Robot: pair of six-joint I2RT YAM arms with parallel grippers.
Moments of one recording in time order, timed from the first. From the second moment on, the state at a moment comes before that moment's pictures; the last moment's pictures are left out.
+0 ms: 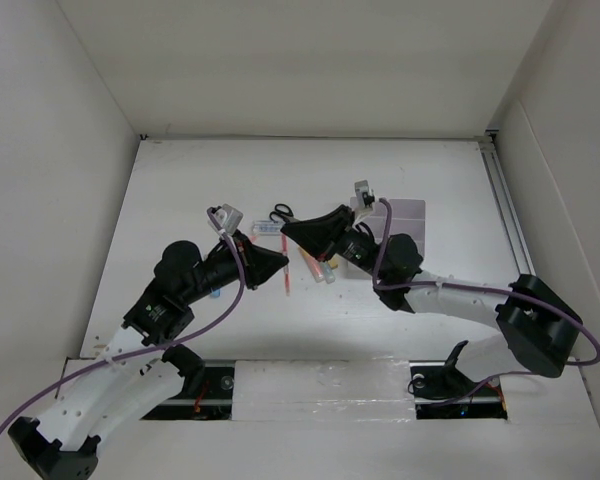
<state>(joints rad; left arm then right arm) -0.63 0.62 0.66 -0.13 0.37 -0.53 0.89 1.41 0.69 1.20 -0.23 0.75</state>
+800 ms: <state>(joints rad) -0.63 0.63 0.66 -0.22 0.30 -0.48 0.91 1.38 0.70 1.02 -0.19 0.64</state>
